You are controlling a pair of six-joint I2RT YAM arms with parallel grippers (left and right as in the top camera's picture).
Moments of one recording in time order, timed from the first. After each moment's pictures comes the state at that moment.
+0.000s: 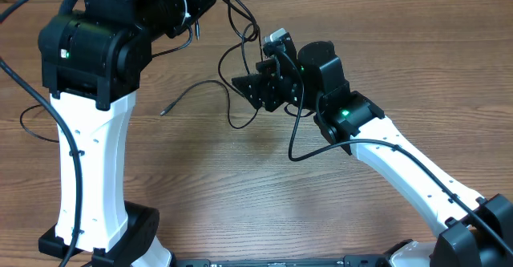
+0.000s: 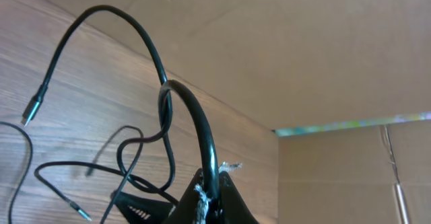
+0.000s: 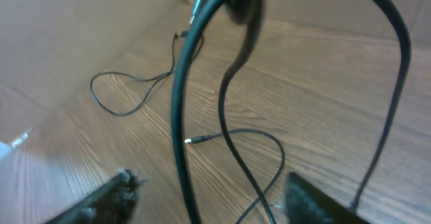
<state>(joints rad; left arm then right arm) -0.29 1.80 2.56 -1.26 0.16 -0.93 0.55 1.56 1.18 -0.06 -0.40 0.22</state>
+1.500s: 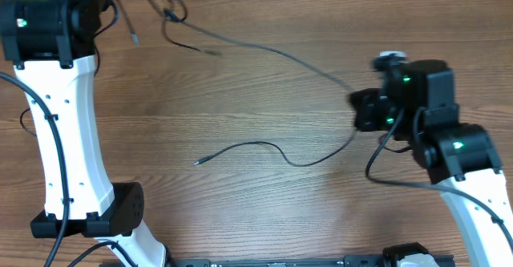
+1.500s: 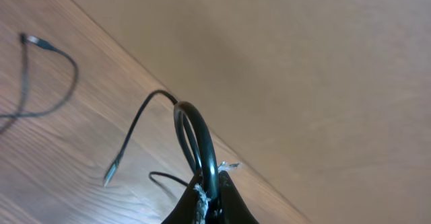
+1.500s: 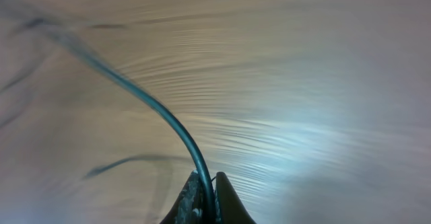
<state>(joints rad) 0.00 1.88 2.55 -1.23 -0.16 -0.78 0.14 1.16 1.18 -0.86 -0.17 0.26</state>
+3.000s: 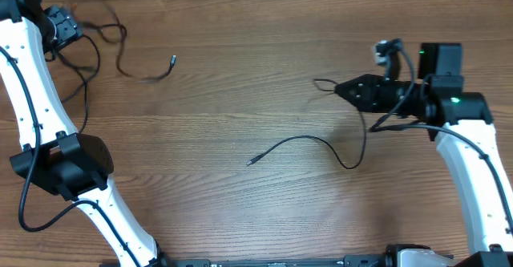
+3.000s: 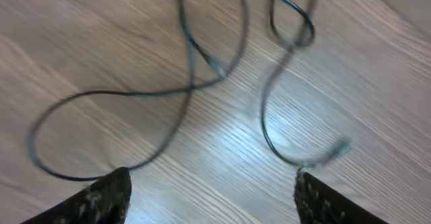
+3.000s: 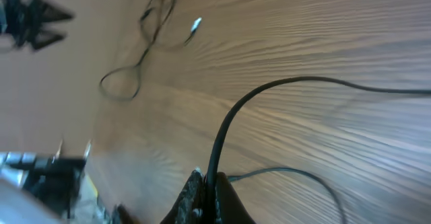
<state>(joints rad) 0.37 2.25 2.55 -1.44 -0.02 -0.28 0.02 1.40 1.18 -0.69 -0.84 0.16</state>
